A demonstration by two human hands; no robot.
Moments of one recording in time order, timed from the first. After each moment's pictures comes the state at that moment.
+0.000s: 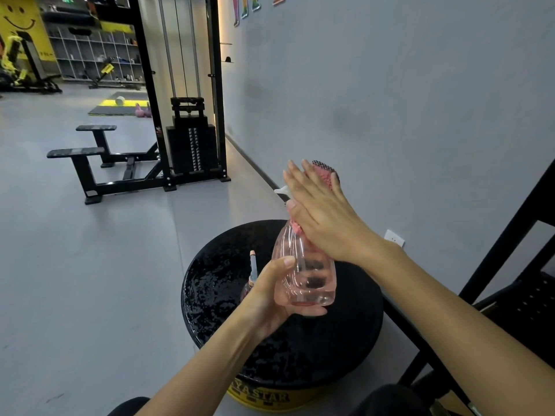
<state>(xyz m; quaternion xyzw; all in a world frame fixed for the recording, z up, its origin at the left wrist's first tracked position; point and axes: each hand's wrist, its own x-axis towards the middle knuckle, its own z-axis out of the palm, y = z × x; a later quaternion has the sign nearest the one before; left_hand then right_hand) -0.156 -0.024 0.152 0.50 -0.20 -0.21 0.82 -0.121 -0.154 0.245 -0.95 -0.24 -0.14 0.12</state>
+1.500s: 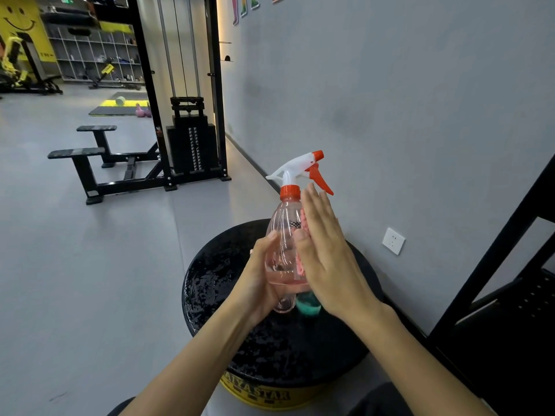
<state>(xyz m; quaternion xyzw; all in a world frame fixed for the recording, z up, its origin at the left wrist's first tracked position) -0.148 -0.019 0.164 0.48 -0.13 -0.14 0.85 -0.163 -0.145 0.192 -0.90 -0.19 -0.22 0.33</state>
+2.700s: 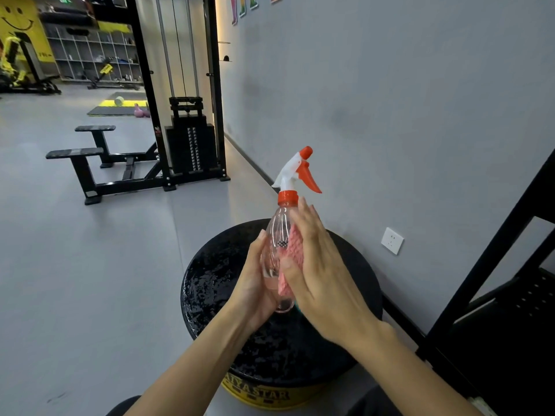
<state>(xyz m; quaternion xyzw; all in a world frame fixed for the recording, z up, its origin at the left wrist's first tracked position) -0.142 -0.020 0.147 0.44 -0.09 -0.18 0.88 -0.182 -0.141 0.179 -0.90 -0.22 -0.21 0.30</state>
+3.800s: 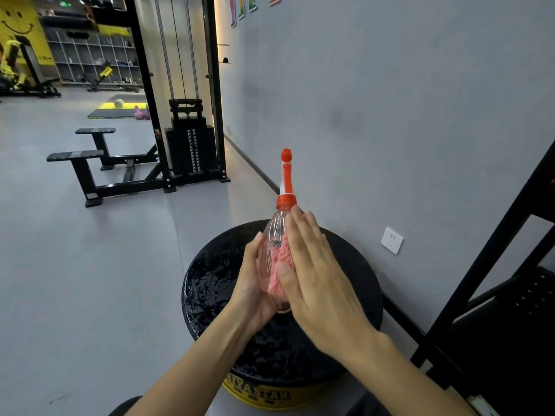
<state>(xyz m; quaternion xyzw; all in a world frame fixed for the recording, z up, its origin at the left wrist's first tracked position) -0.145 -0.022 0.146 0.42 -0.06 -0.16 0.89 -0.197 -0.133 0.179 -0.93 -0.21 -0.21 0.23</state>
